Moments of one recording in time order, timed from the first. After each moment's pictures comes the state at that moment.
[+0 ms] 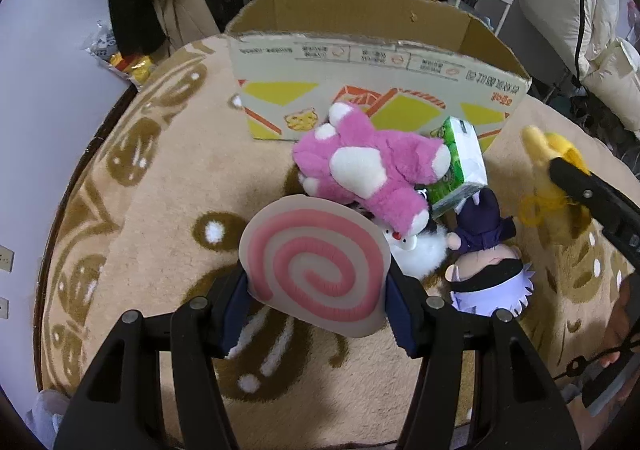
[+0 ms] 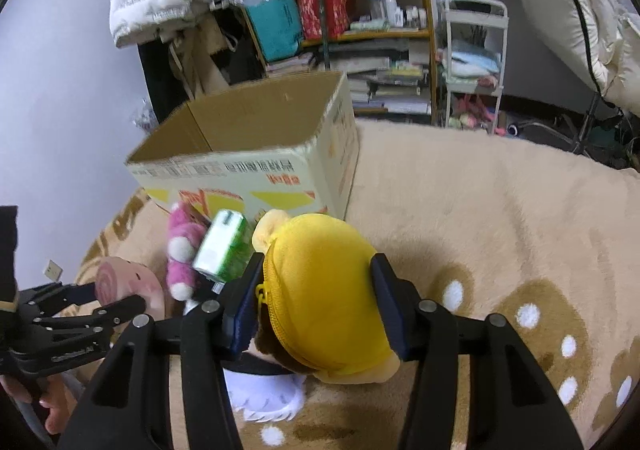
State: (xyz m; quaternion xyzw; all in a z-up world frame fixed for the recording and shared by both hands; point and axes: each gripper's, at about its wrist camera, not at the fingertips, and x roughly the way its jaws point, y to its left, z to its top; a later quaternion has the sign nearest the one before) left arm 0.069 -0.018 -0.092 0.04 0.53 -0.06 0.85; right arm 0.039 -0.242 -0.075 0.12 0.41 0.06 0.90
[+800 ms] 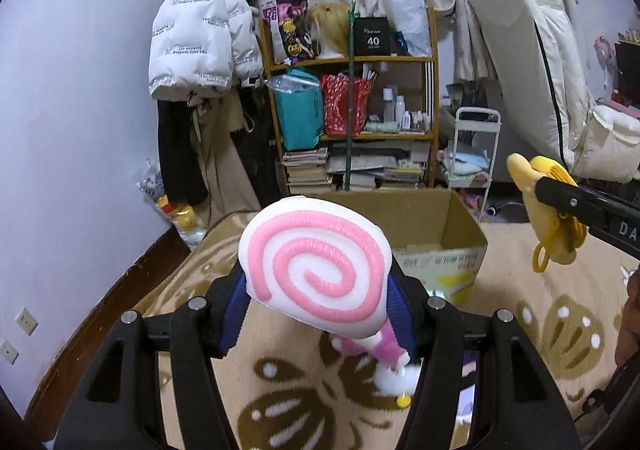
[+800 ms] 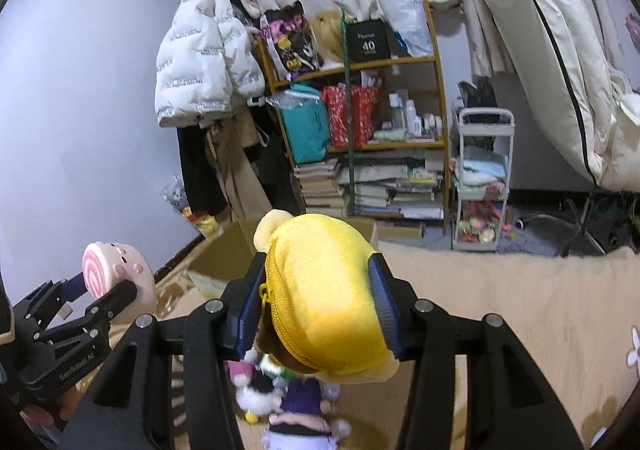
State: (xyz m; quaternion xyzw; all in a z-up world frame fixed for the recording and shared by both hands) left arm 0.028 -0.023 0.021 0.07 0.25 -0.04 0.97; right arm 0.030 -0.231 0.027 0.10 0.25 0.07 0.96
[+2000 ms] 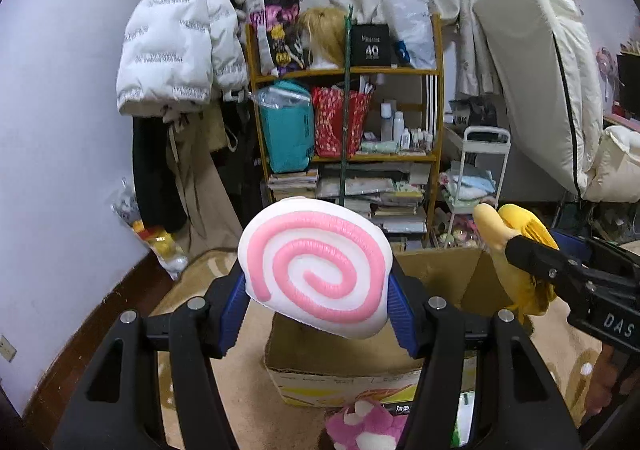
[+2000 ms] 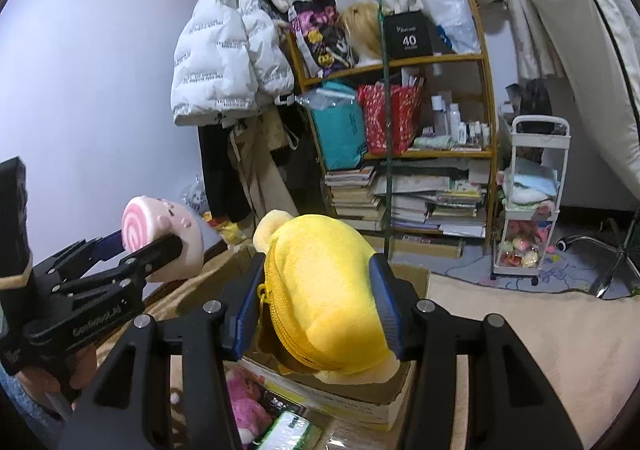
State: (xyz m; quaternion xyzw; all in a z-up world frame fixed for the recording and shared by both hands) left arm 0.158 -0.022 0.011 0.06 0.24 -0.06 0.97; right arm 0.125 -0.212 -0.008 0.10 0.24 0.14 0.96
